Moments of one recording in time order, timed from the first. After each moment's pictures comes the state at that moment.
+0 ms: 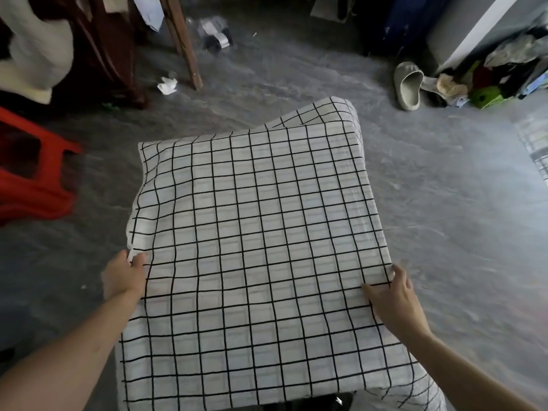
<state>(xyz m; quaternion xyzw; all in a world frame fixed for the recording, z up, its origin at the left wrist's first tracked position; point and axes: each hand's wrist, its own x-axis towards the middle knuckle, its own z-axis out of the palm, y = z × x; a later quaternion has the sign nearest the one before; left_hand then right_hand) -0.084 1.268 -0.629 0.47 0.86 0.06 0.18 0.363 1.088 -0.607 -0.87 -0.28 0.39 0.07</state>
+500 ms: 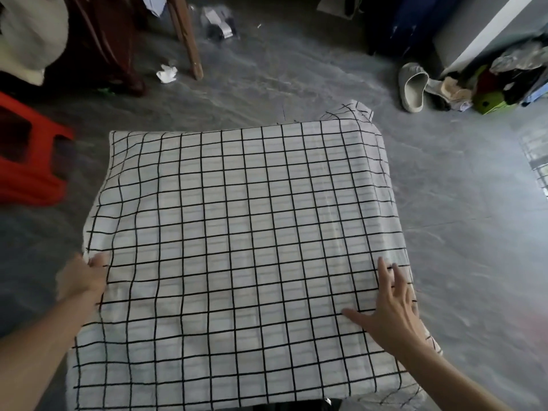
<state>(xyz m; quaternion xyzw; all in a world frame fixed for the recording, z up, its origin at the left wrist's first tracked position) -0.144 1.268 -0.648 0.42 0.90 0.00 0.15 0.363 1.073 -0.617 -0.84 -0.45 0.31 -0.02</state>
